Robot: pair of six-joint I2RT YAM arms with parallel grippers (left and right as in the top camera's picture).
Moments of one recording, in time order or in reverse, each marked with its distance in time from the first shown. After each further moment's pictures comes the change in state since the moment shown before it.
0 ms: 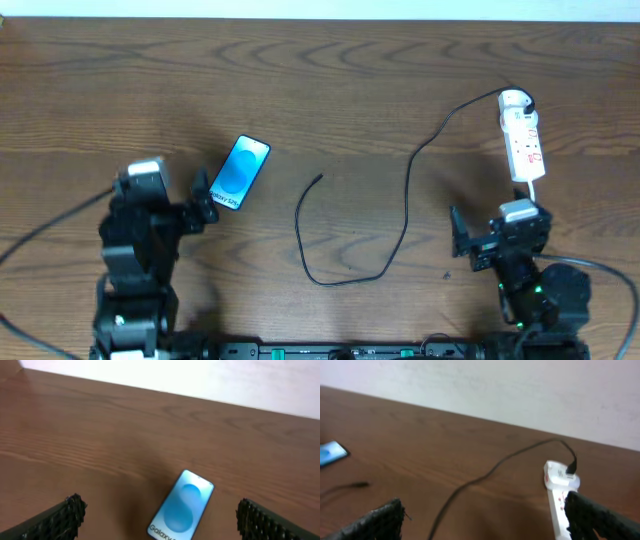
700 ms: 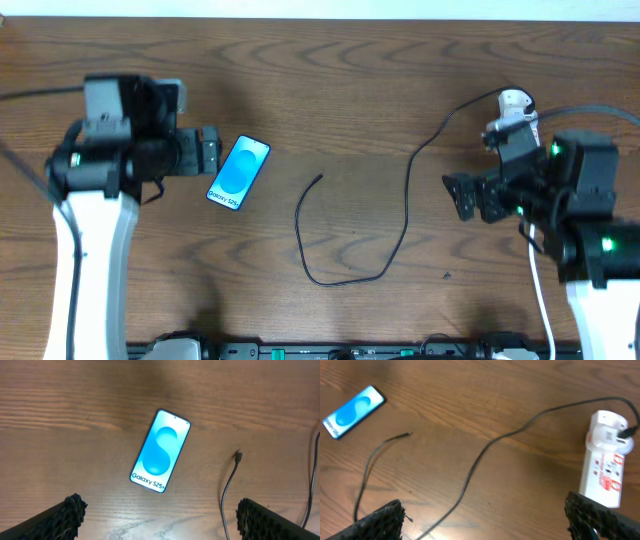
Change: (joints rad) left arm -0.023 0.705 0.822 -0.735 0.134 0.146; right arm 0.000 0.766 0.752 -0.599 -0.119 -0.074
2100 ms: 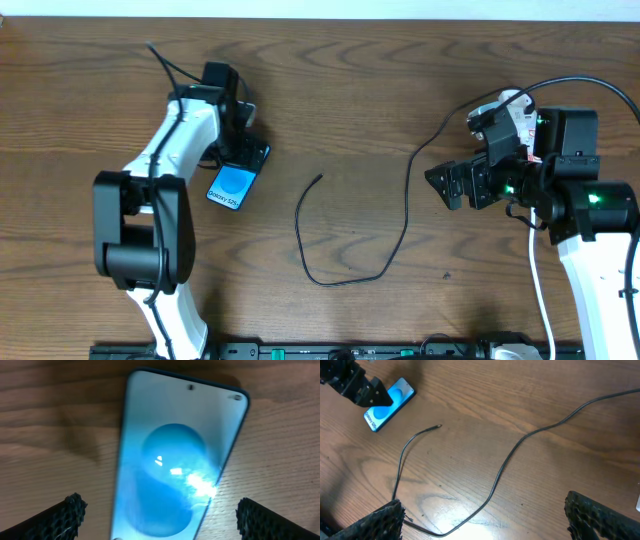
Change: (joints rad) left arm -0.156 0.621 0.022 0.170 -0.164 0.097; right arm 0.000 0.127 0.029 -0.027 -0.148 0.024
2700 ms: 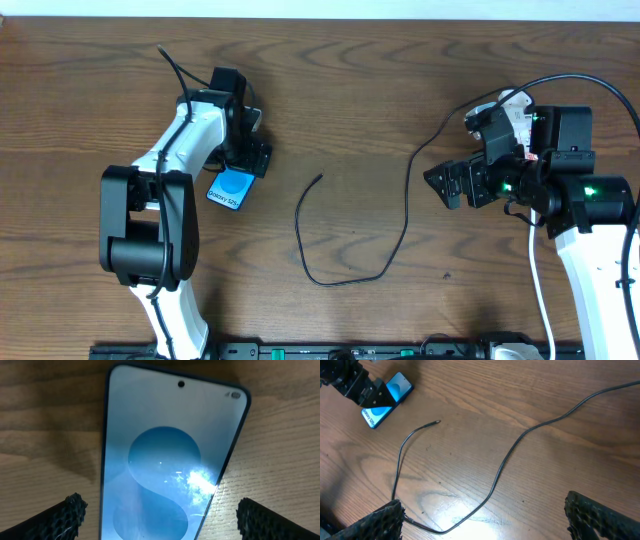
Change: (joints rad) left arm -0.014 0.018 -0.027 0.033 -0.002 0.000; right arm 0.000 0.024 0.000 -0.008 0.001 0.000
